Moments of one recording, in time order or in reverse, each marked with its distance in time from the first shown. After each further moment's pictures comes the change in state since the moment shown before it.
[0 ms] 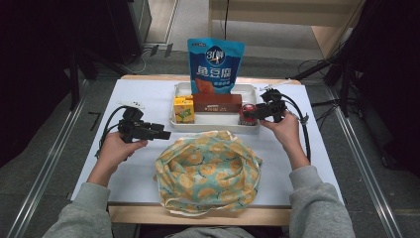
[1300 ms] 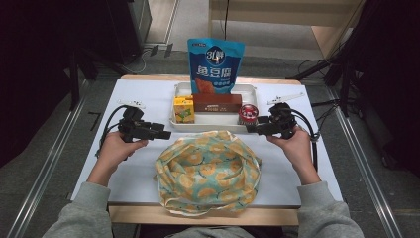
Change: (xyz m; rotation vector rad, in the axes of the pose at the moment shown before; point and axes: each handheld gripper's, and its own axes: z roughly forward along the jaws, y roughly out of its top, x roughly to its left) left arm -0.002 0.002 -0.001 -0.001 -0.005 0.006; right arm 0.044 -0.036 -0.050 -0.039 0.081 -0.025
